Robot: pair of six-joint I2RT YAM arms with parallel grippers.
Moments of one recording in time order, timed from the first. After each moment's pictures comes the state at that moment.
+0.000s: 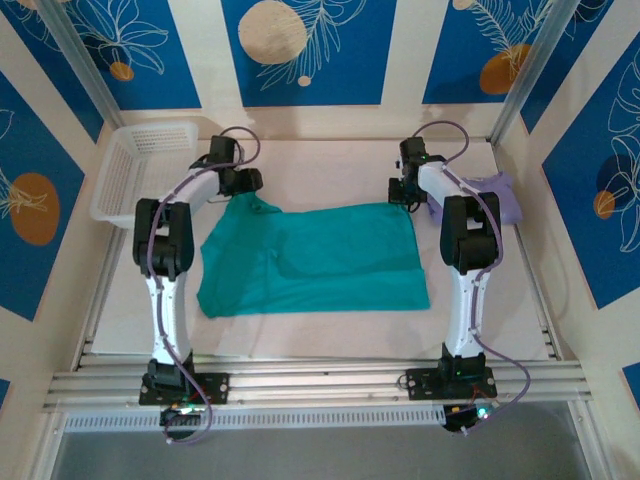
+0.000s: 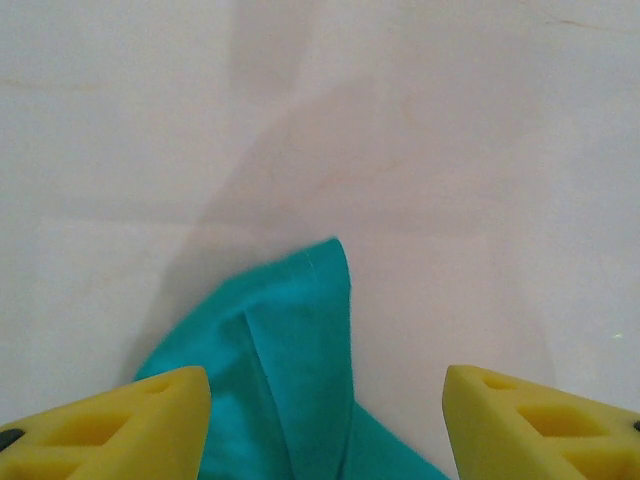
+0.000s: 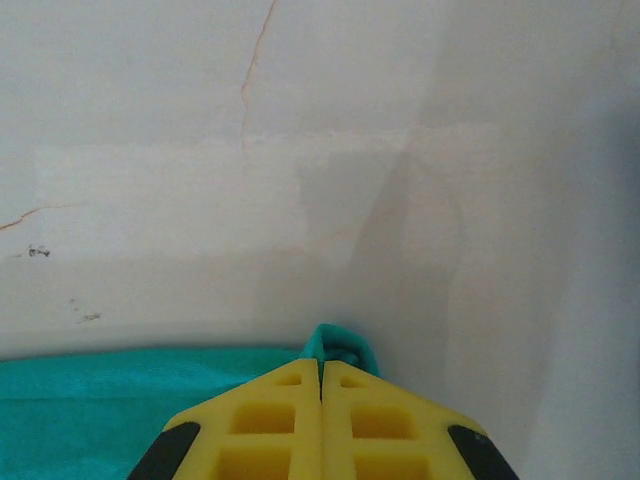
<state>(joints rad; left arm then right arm) -0.15 2.25 1.79 -0.48 0.13 -0.28 0.11 2.21 1.74 -0.73 0.00 0.16</state>
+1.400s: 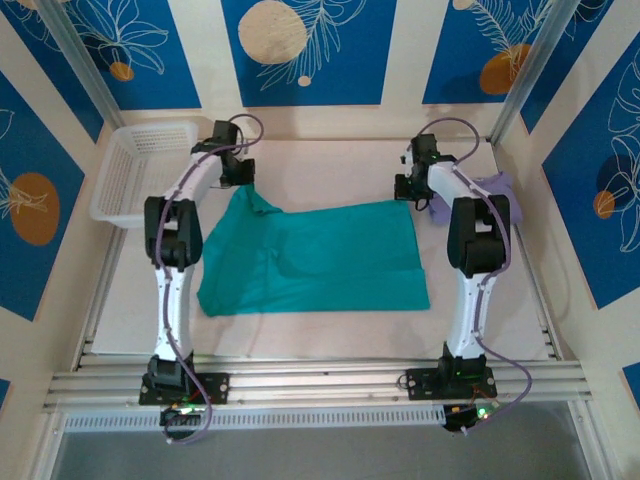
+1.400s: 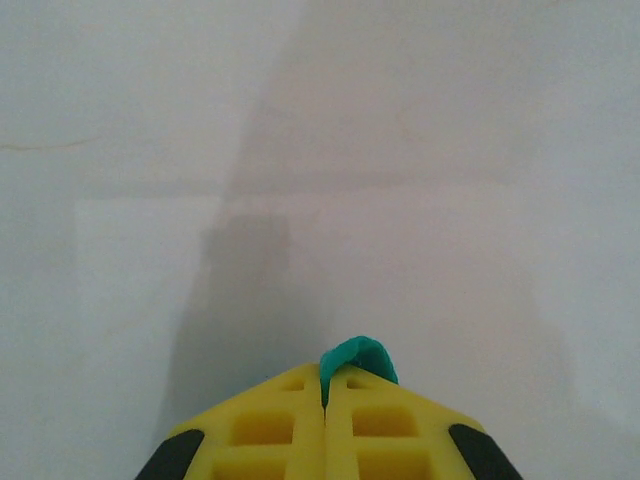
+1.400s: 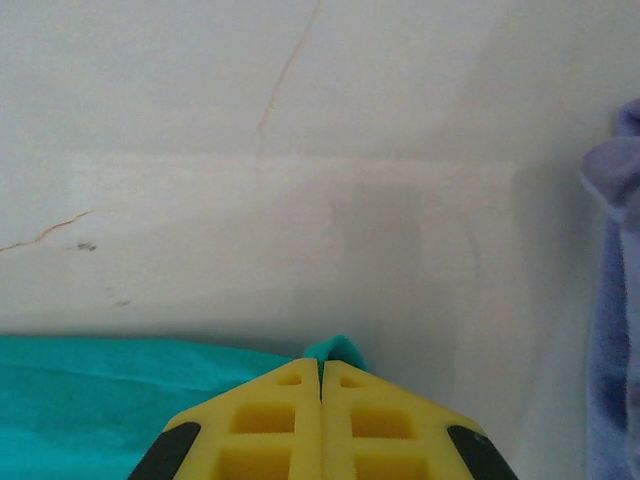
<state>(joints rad) -0.14 2.32 2.05 -0.75 0.14 -0.19 0.07 2.13 1.67 -0.66 -0.10 0.08</state>
